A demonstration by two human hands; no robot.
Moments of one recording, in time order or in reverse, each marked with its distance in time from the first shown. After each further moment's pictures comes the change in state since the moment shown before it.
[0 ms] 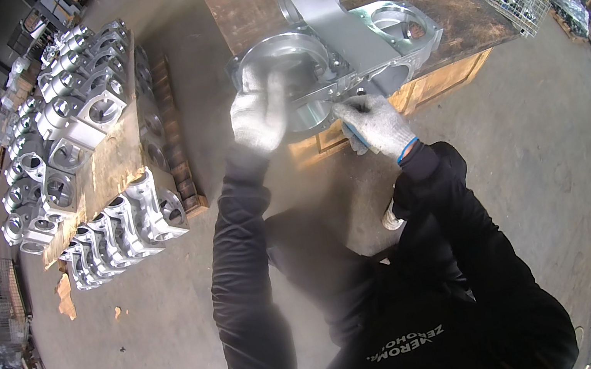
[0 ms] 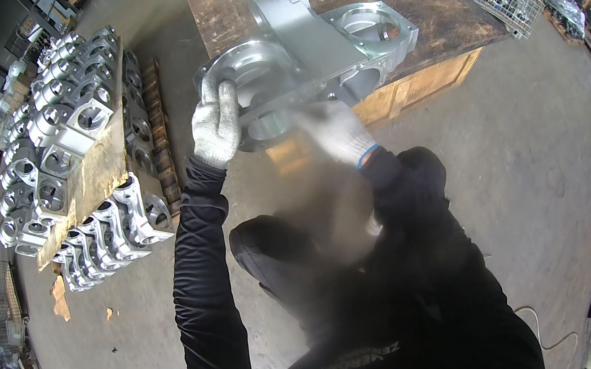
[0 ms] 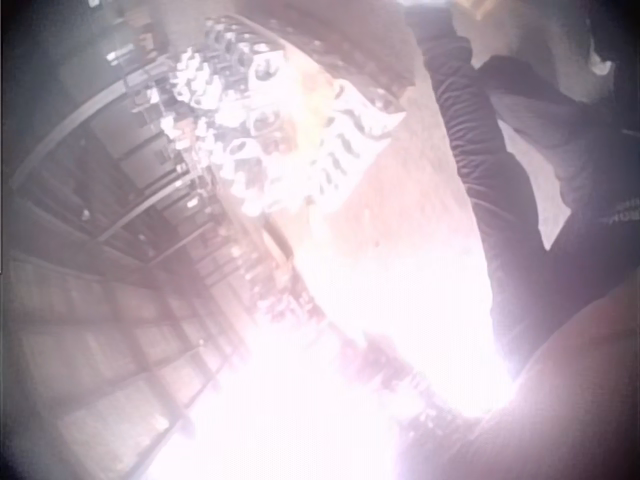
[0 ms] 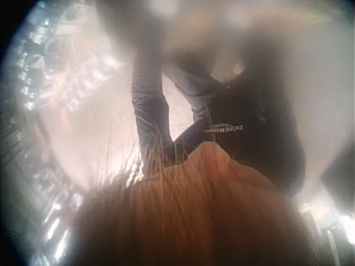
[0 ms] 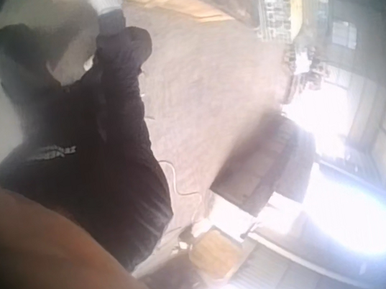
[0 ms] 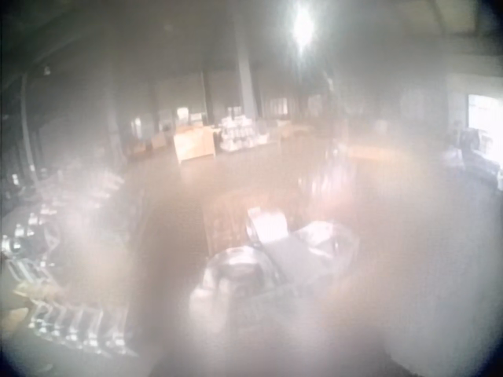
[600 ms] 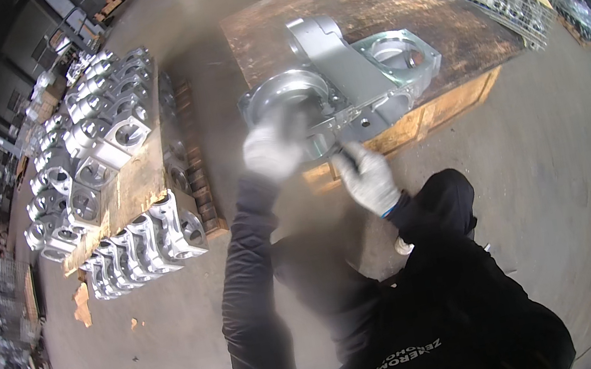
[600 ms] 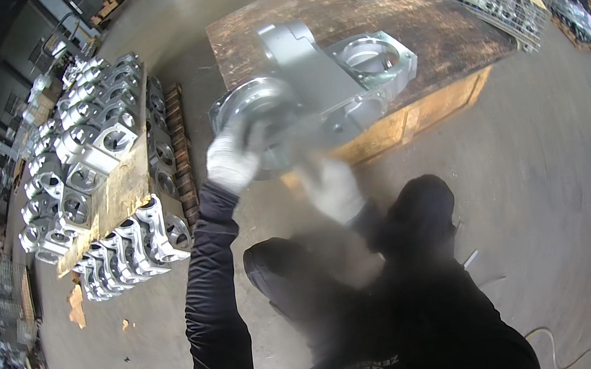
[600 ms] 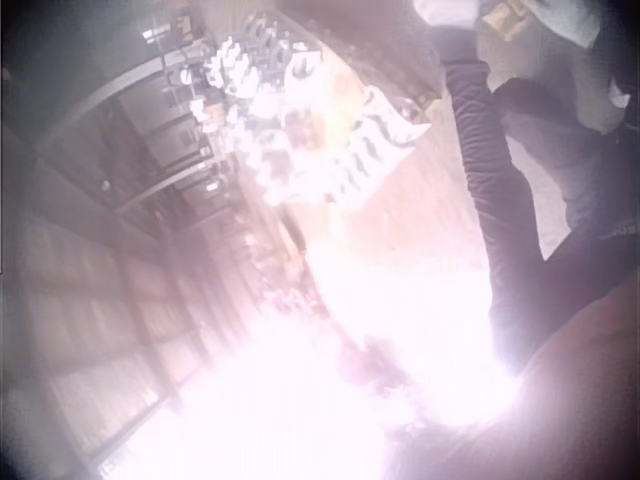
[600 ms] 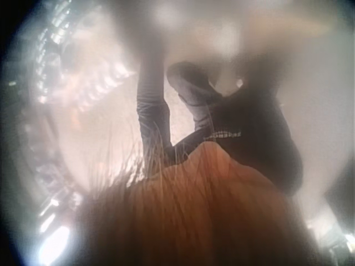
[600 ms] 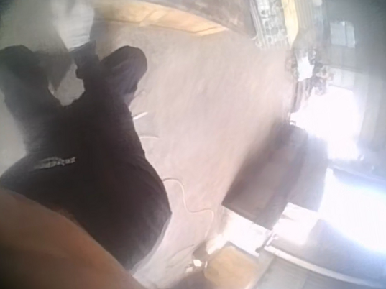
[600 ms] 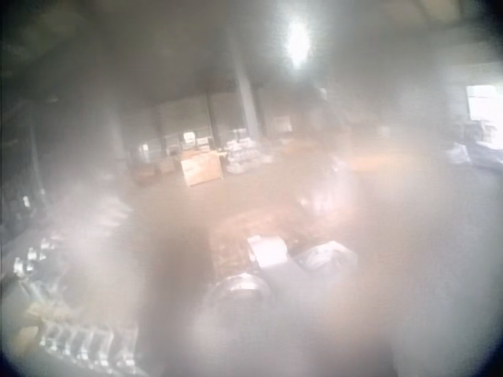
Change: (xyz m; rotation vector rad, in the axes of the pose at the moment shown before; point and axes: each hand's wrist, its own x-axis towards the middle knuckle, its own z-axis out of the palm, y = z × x) left_hand 0.001 0.003 0.013 0.402 -0.066 0.130; right_hand -0.032 0.023 0.037 -0.044 0.252 -0.434
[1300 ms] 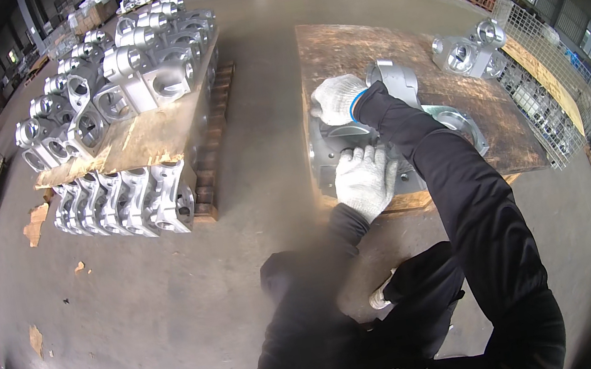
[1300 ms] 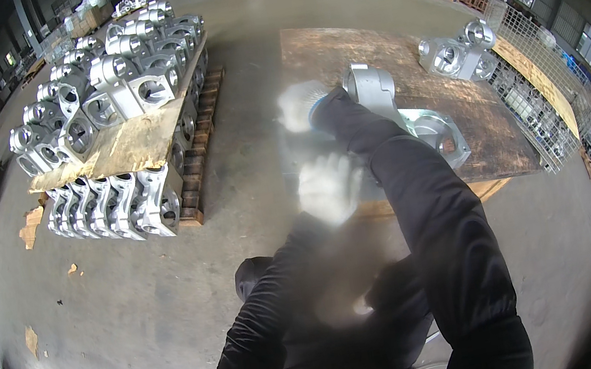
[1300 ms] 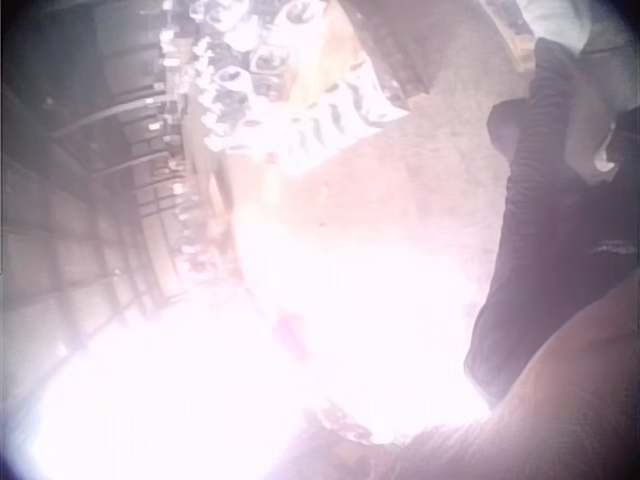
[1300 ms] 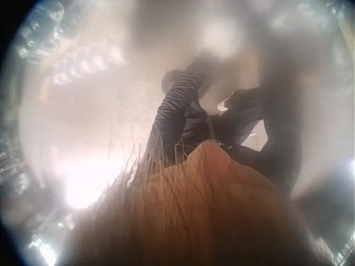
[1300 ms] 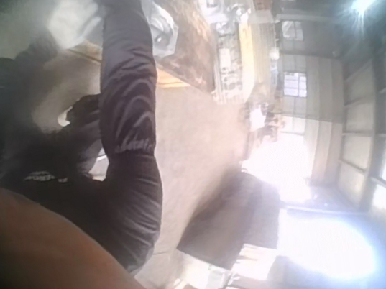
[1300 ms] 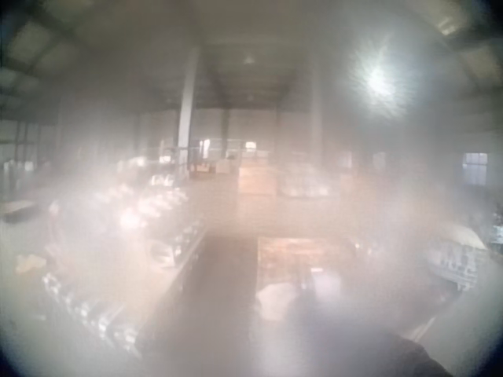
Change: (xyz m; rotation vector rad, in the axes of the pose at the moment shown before) left_hand -0.016 0.054 0.048 0.192 0.234 -0.070; right_hand 0.251 -0.122 0.094 -1.103 -0.807 -0.518
